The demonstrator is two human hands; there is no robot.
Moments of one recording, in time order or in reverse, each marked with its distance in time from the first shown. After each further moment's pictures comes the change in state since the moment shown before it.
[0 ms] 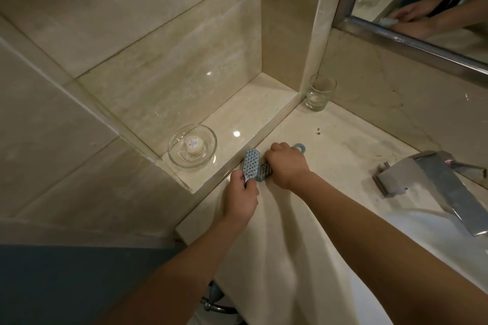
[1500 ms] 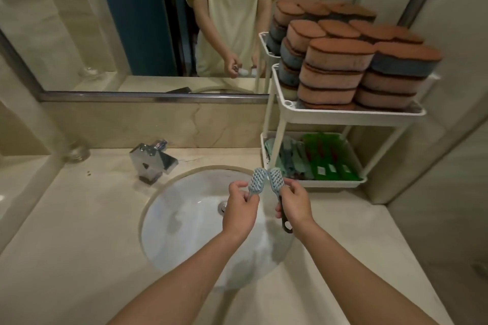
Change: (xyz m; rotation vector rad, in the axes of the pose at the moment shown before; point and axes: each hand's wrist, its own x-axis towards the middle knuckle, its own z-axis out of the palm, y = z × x) left_hand -0.367 0.023 0.279 0.266 -0.780 0.444; right_hand -0.531 0.134 -0.021 1.329 0.976 1.277
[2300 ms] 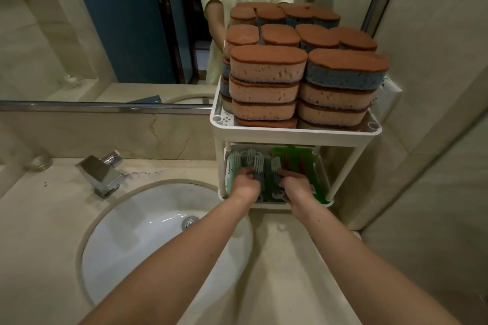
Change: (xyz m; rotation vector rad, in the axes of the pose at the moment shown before) left_hand 0.076 0.098 0.147 -0.127 -0.002 -0.238; right_hand 0.140 -0.020 -0.106 0.189 -0.032 0.155
